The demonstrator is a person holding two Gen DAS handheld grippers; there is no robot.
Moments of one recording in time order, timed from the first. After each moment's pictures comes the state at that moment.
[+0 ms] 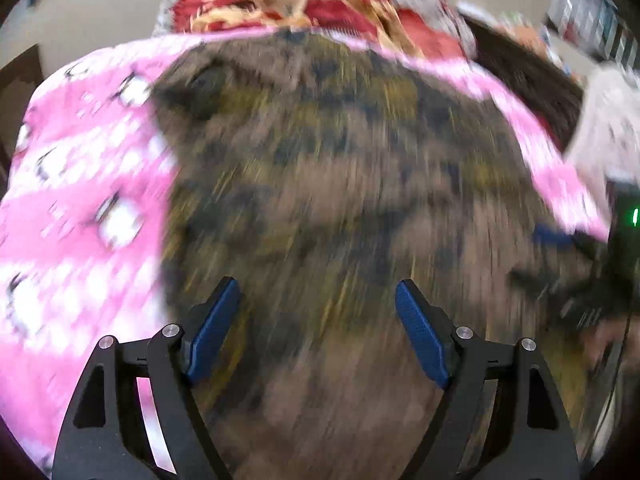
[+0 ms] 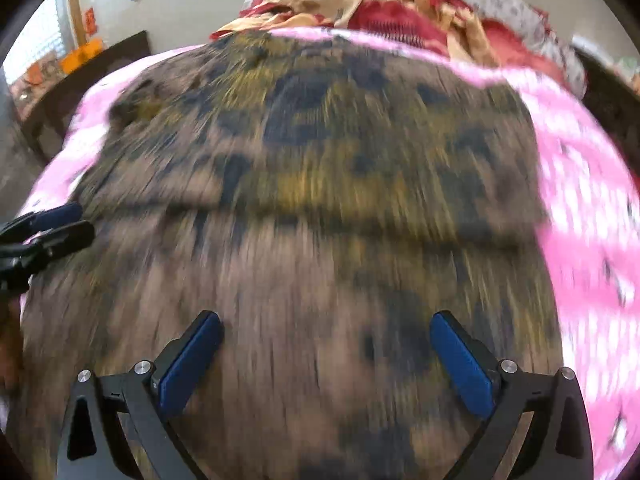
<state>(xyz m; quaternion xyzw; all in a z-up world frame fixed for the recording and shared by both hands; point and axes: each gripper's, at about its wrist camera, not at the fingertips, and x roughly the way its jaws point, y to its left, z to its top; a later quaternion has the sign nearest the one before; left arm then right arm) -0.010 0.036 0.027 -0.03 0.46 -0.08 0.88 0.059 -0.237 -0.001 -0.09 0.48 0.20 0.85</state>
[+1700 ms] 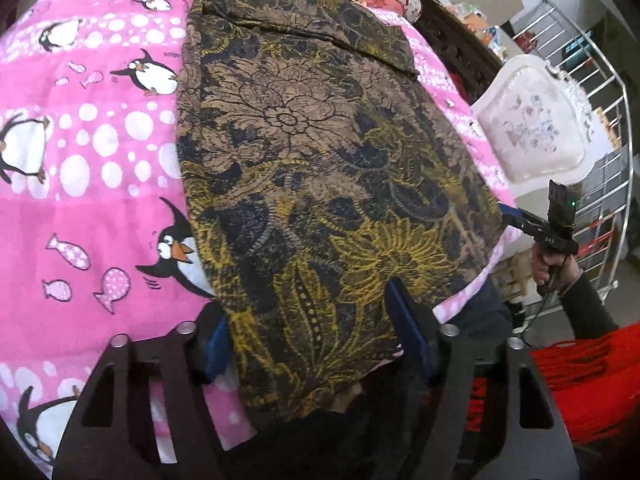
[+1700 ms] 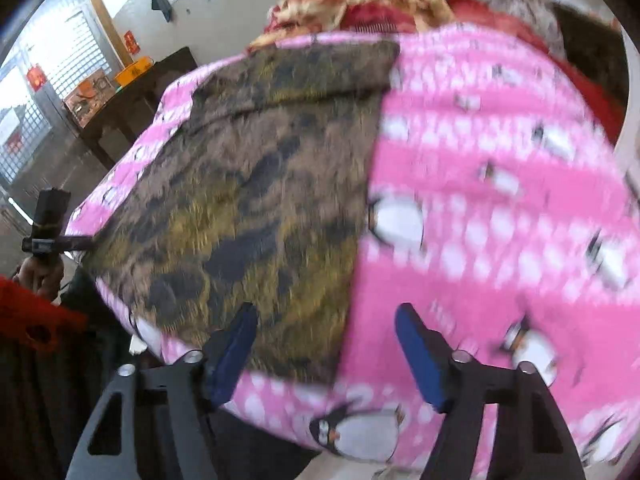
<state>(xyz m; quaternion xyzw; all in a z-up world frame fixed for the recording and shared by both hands) -0.188 0.059 0.022 -0.17 0.53 -0.21 0.80 -0.125 -0.443 0.033 -0.01 0.50 0.27 0.82</state>
